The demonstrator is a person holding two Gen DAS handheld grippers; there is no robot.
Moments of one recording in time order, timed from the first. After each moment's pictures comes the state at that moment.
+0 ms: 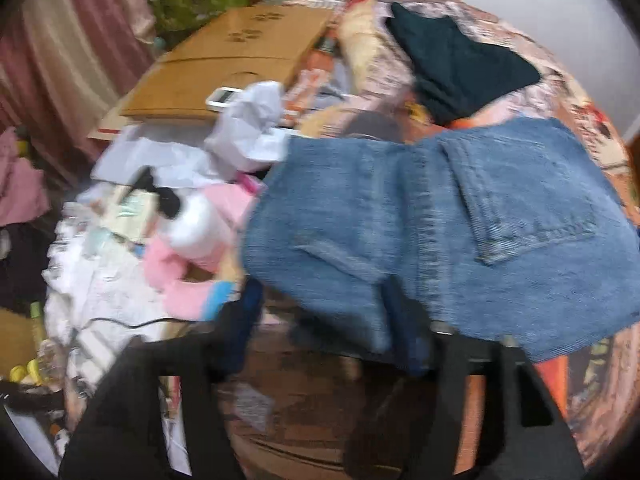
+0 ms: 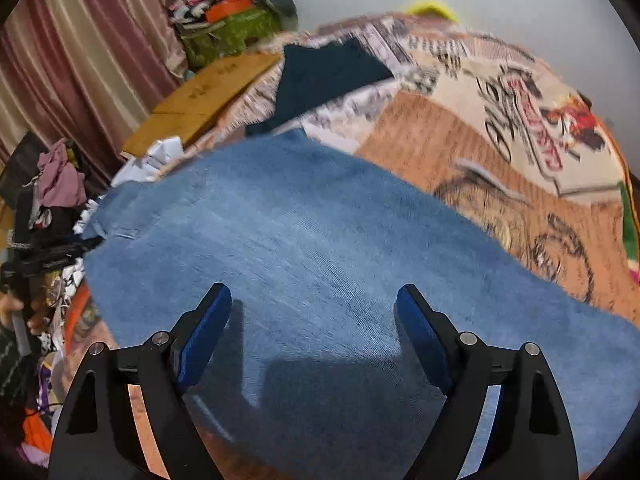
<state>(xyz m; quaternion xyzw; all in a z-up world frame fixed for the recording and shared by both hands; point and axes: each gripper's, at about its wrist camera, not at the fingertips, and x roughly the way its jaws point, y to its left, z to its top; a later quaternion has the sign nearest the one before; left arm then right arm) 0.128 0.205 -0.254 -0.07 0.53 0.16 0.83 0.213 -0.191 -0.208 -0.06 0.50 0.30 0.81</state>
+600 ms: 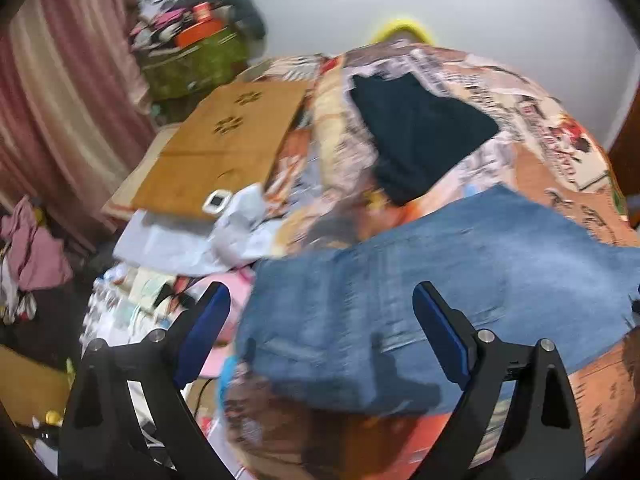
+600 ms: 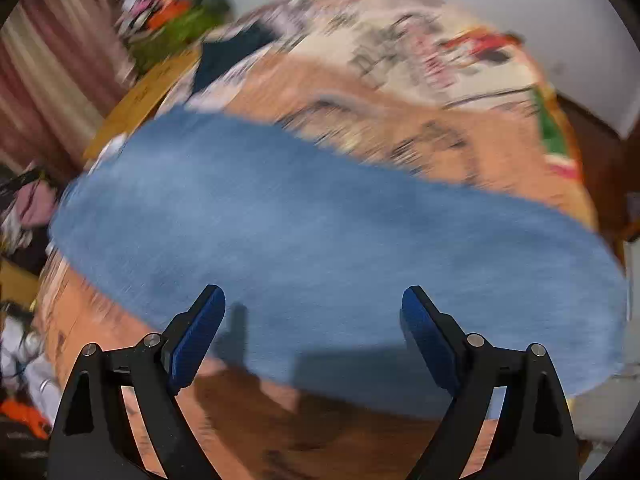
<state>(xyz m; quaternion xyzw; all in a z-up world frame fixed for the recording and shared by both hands) 0.169 0.146 -0.153 -0.01 0.47 0.12 0.88 0.201 -0.341 -0.199 -0.03 0.52 0.22 0.82</state>
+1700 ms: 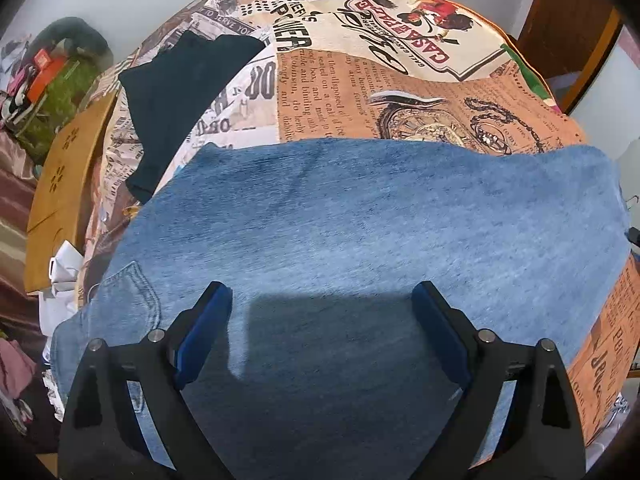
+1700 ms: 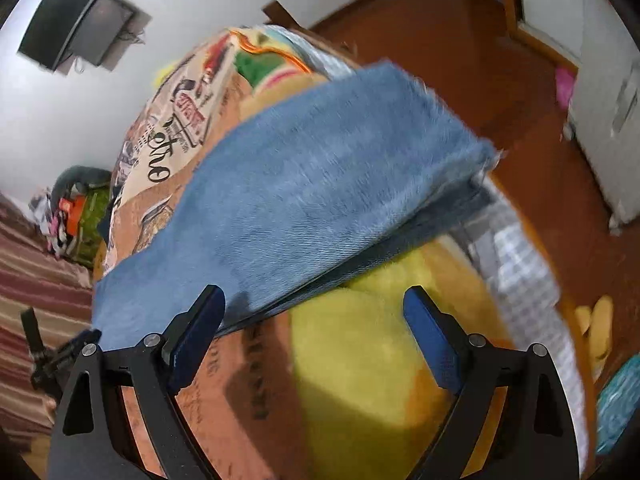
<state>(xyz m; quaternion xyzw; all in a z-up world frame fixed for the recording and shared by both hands) 0.267 -0.088 -0.235 0.08 0.56 -0.06 0.82 0.159 -0.543 -0.255 0.32 0.51 0.02 0.80</state>
